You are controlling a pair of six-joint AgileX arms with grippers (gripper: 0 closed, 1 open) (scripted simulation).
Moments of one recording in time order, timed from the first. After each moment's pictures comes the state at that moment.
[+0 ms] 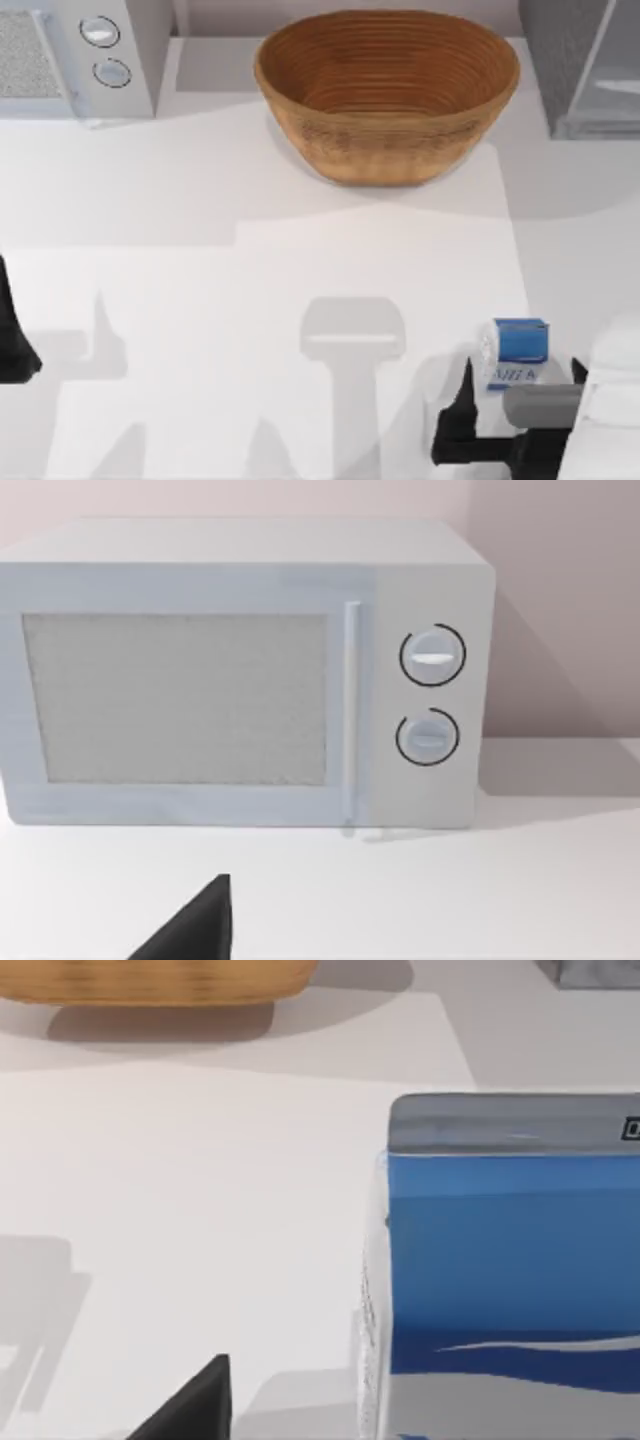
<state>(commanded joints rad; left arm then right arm) 0.00 0.00 0.00 0.00 0.00 0.00 1.12 2.15 0.15 1.52 1.11 0.43</state>
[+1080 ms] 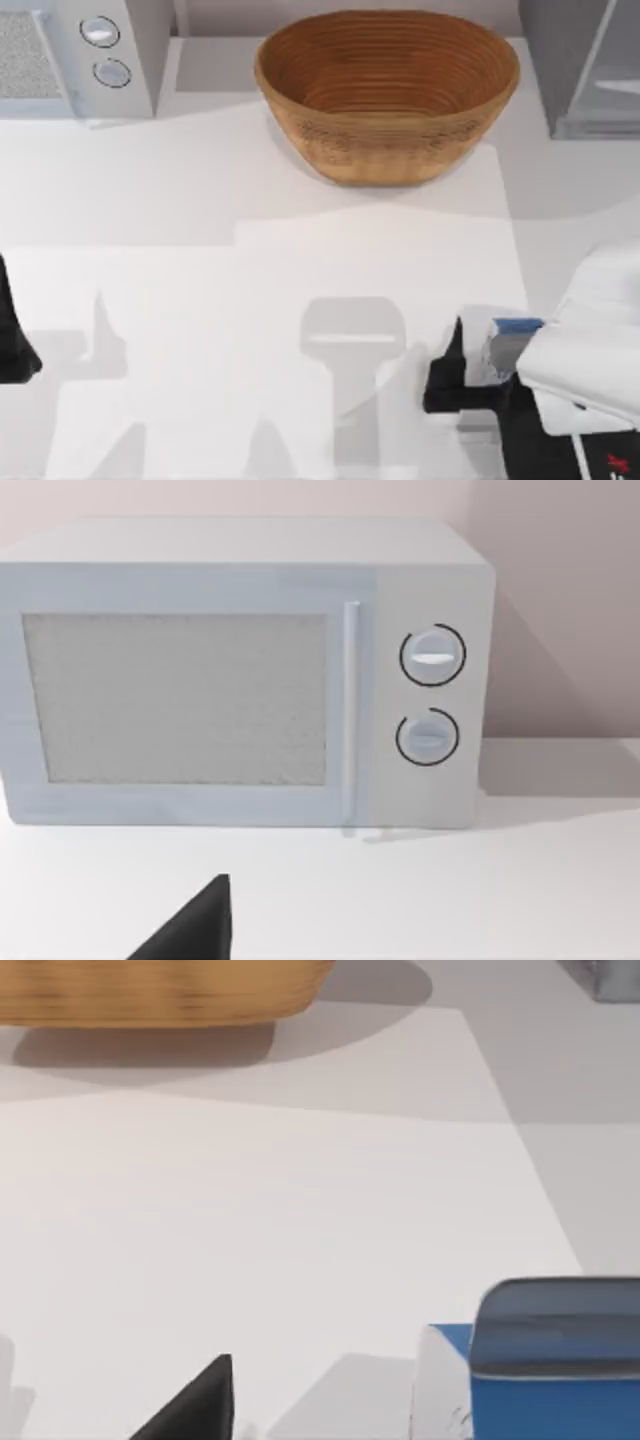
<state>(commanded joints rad) 0.00 0.00 0.00 0.00 0.00 0.00 0.90 2.27 0.26 1.68 0.91 0.28</state>
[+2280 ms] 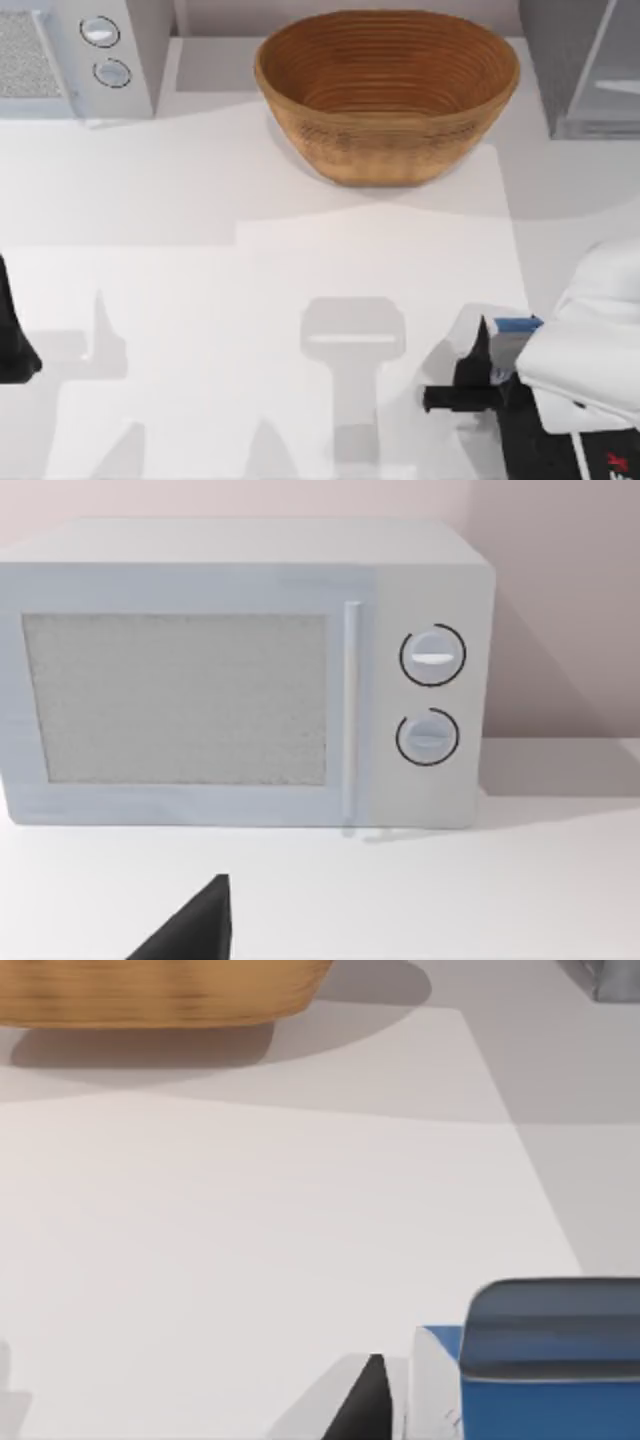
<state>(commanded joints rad) 0.00 0.00 0.00 0.00 0.00 0.00 0.90 2.27 0.26 1.68 0.91 0.28</state>
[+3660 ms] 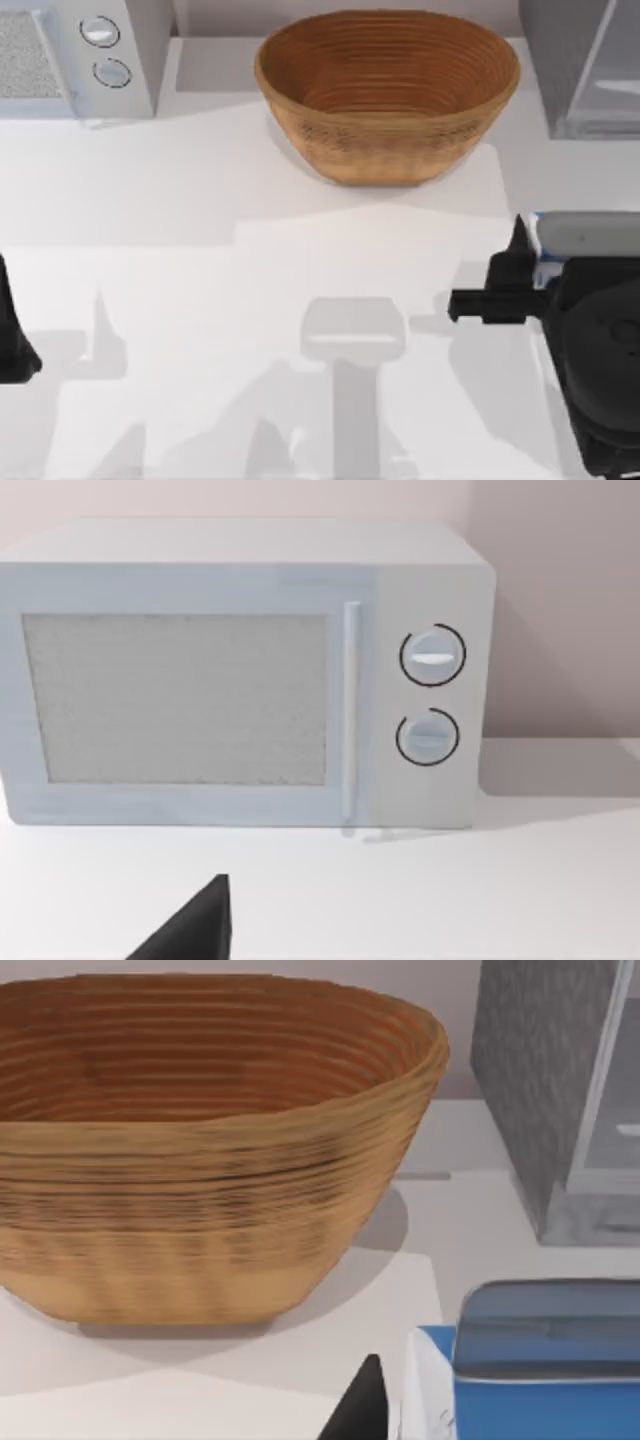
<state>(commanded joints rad) 0.00 0.00 0.00 0.00 0.00 0.00 0.91 1.23 0.38 0.51 0.90 0.27</state>
